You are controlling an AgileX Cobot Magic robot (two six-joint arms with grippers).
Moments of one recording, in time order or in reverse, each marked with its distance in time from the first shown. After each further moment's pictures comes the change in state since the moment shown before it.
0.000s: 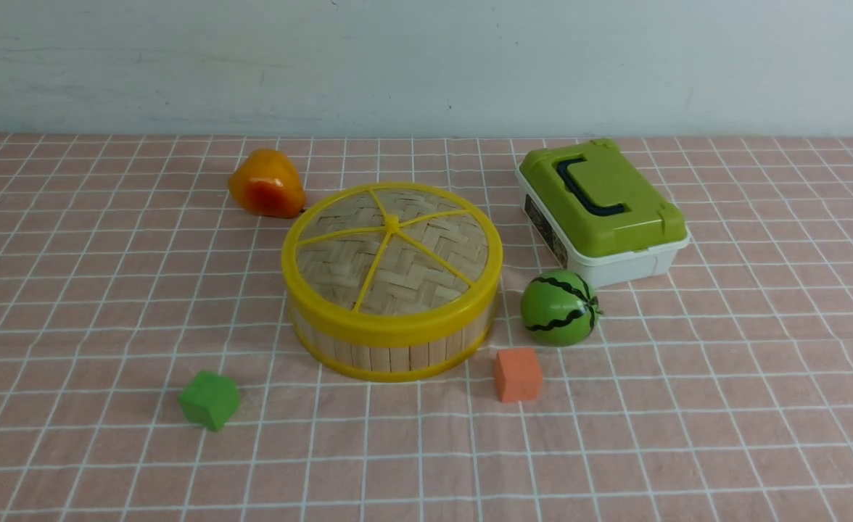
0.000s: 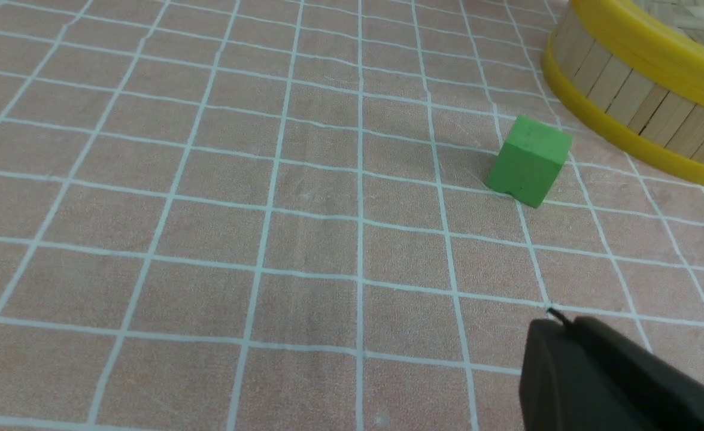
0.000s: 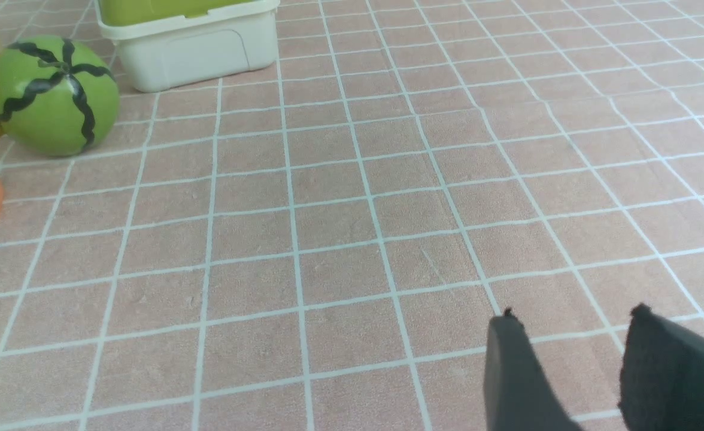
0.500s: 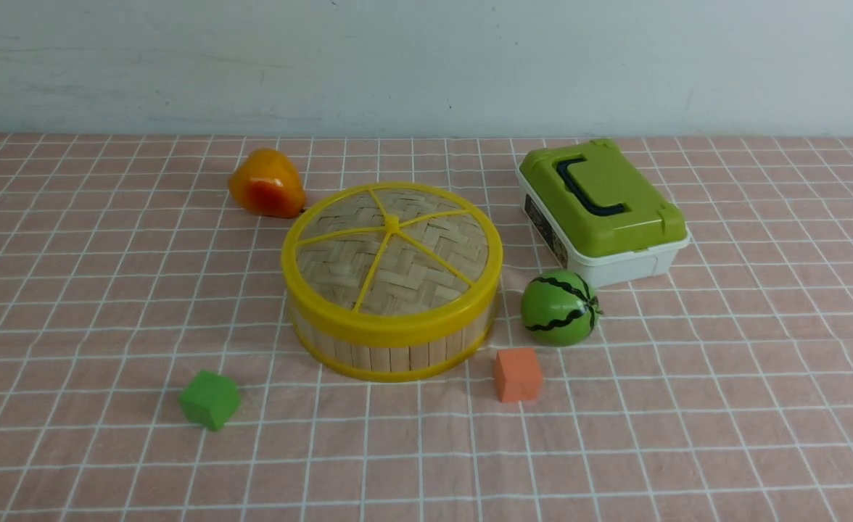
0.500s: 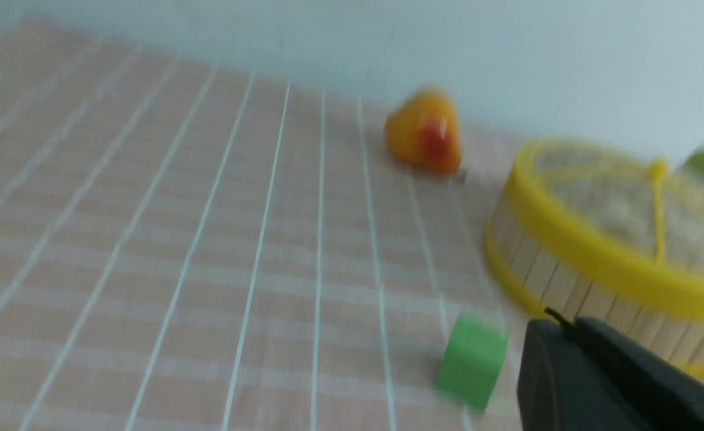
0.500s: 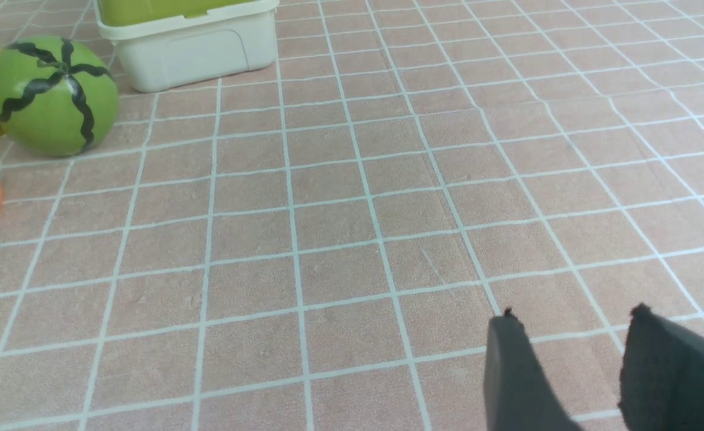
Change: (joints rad) right arm 0.000 0.000 0.000 0.000 0.000 0.000; left arm 0.000 0.000 0.003 0.000 -0.405 0.000
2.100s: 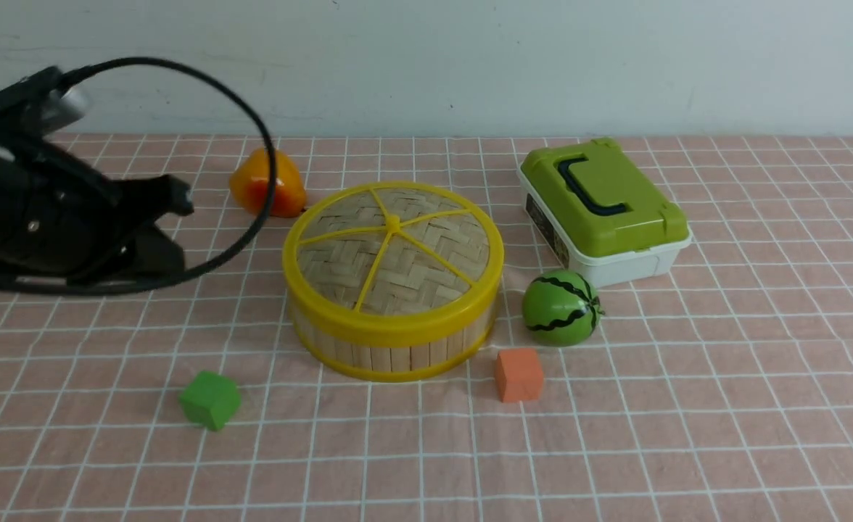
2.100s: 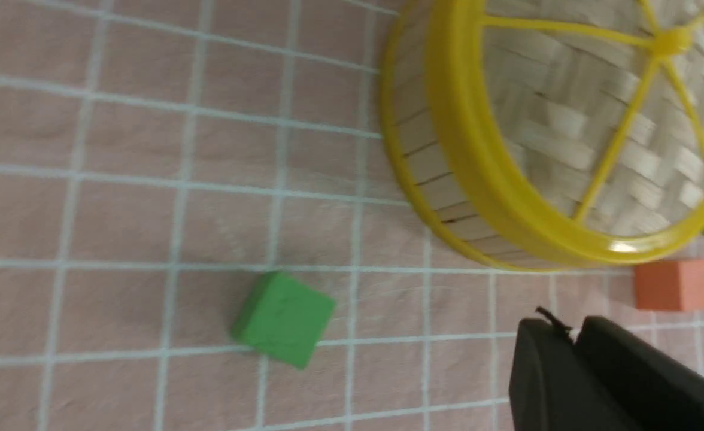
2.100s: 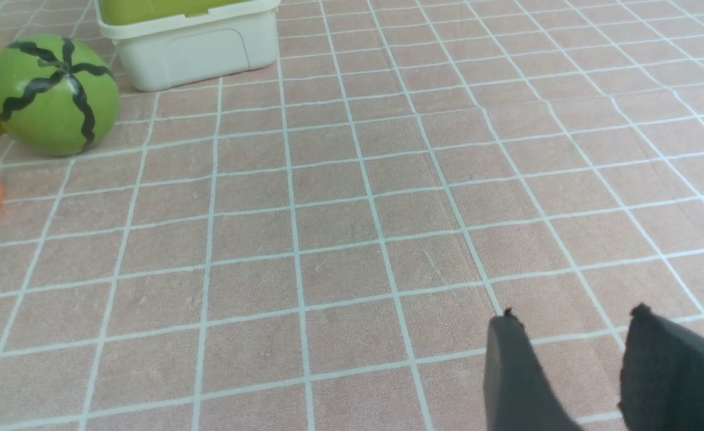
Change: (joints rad) right arm 0.000 0.000 0.000 0.000 0.000 0.000; left arm 0.000 1.430 -1.193 -0.486 0.776 0.303
